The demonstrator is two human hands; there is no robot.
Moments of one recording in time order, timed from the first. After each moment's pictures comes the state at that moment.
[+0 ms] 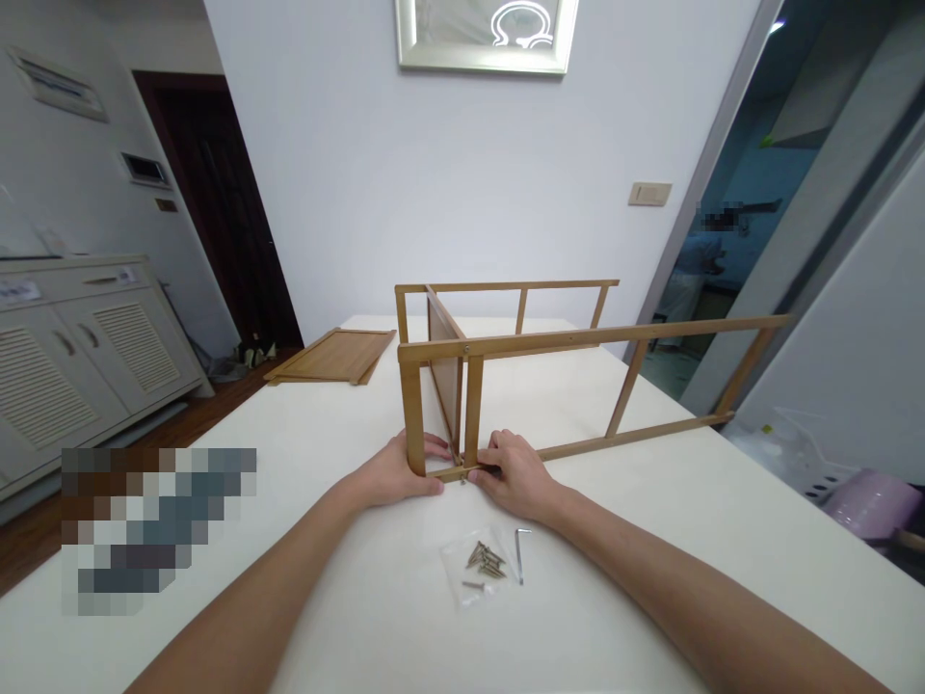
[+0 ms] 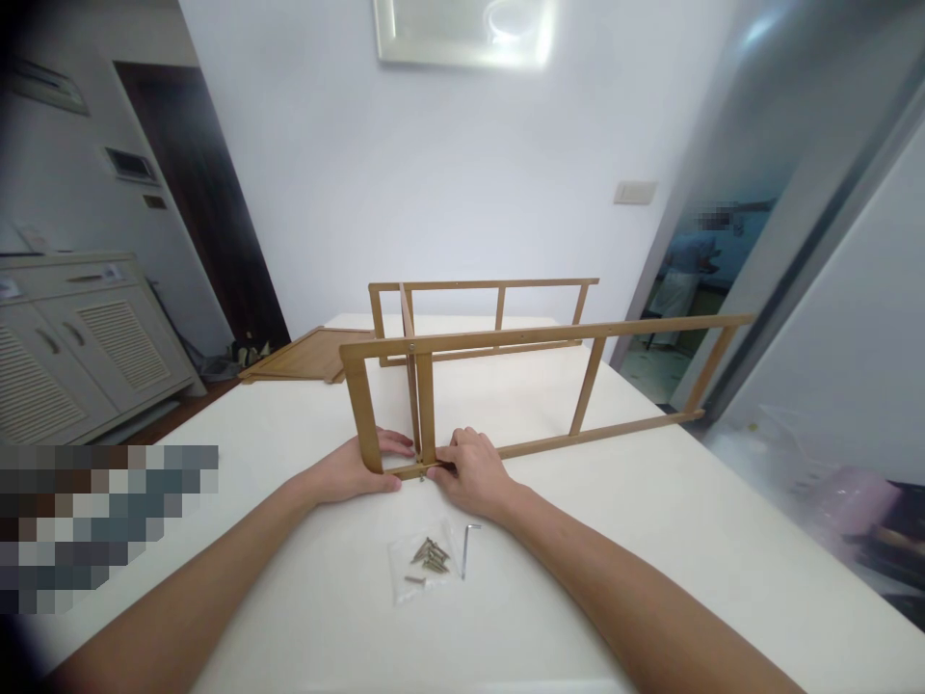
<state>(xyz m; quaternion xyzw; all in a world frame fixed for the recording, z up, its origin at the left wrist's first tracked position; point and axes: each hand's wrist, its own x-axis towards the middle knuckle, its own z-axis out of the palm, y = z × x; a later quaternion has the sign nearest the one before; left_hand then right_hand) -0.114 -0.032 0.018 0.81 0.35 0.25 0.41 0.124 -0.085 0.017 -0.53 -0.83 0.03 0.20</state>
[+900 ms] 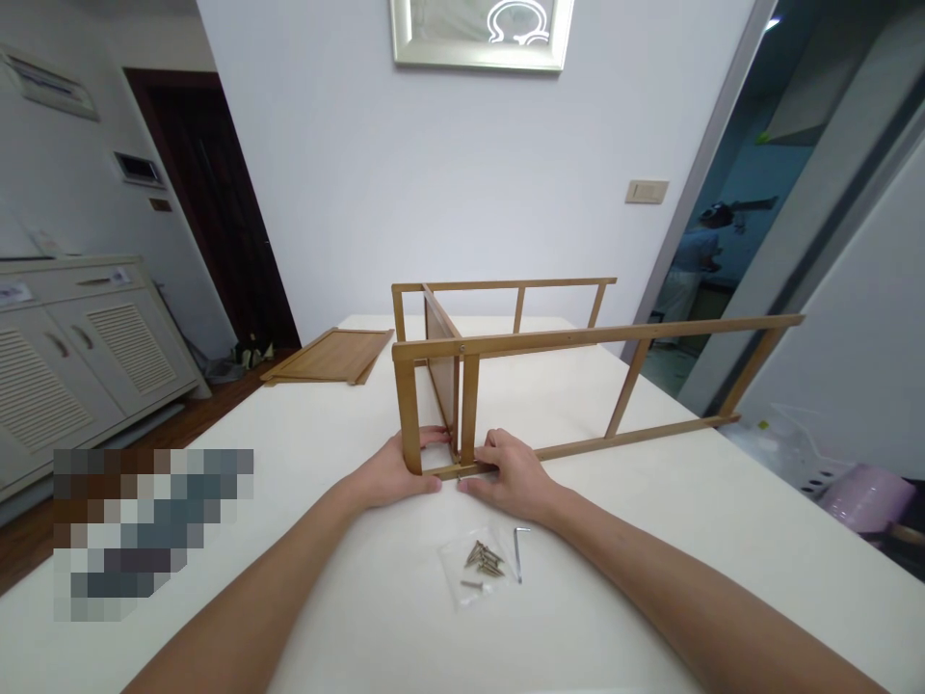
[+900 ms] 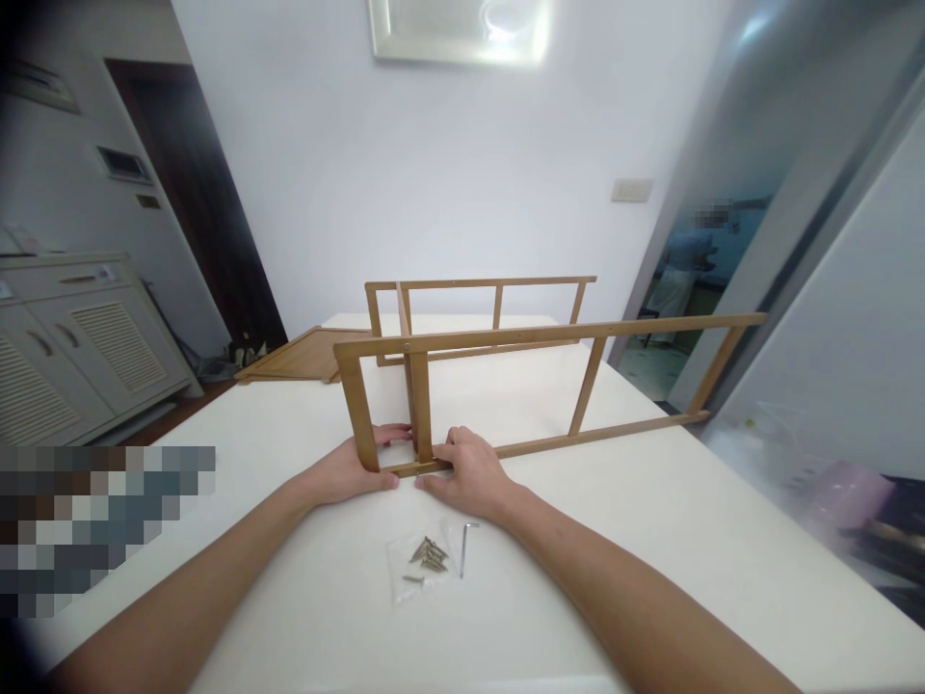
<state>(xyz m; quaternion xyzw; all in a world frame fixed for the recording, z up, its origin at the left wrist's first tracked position) -0.113 -0.032 0.019 0.81 0.32 0.27 0.41 0.122 -0.088 0.019 -0.52 -0.82 0.06 0.23</state>
